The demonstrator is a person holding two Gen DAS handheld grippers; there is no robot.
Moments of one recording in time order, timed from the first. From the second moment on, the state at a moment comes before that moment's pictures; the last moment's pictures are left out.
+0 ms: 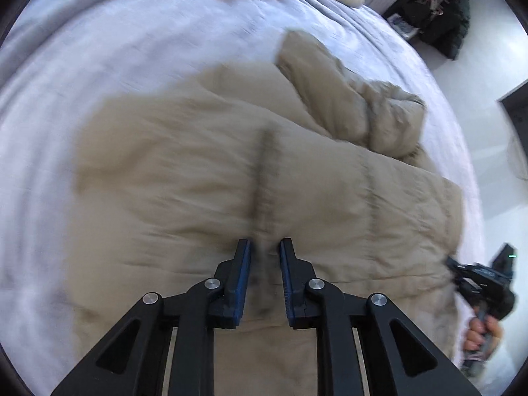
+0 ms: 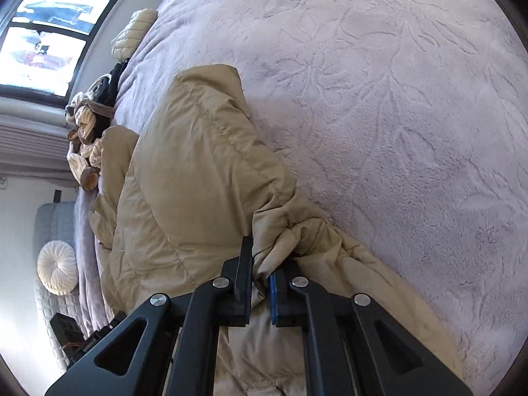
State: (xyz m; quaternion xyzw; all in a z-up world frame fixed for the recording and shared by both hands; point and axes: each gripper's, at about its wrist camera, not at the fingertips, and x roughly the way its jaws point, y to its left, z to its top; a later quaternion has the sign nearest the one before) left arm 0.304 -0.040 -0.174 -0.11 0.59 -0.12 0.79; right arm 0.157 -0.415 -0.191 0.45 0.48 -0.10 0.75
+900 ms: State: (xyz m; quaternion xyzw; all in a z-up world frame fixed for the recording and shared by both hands) left arm 0.324 -0.102 -0.203 -0.11 0.58 -0.12 0.80; right arm 0.256 -0.465 -0.186 0.39 0.49 -0.07 0.77
